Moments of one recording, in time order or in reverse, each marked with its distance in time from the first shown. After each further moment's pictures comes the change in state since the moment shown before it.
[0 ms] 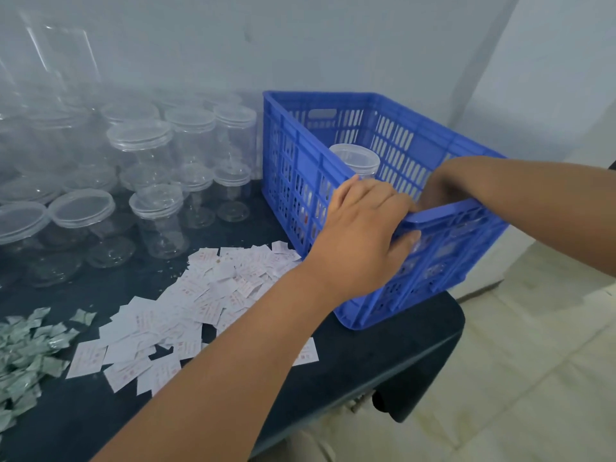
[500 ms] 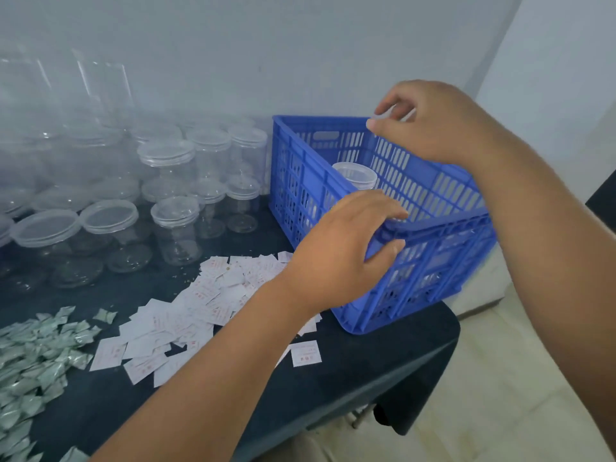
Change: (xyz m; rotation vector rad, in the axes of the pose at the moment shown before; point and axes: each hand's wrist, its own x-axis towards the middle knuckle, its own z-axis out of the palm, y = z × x) left_hand -0.016 0.014 -0.051 -0.173 -0.041 0.018; right_hand -0.132 -0.015 -0.030 0.597 1.214 -0.599
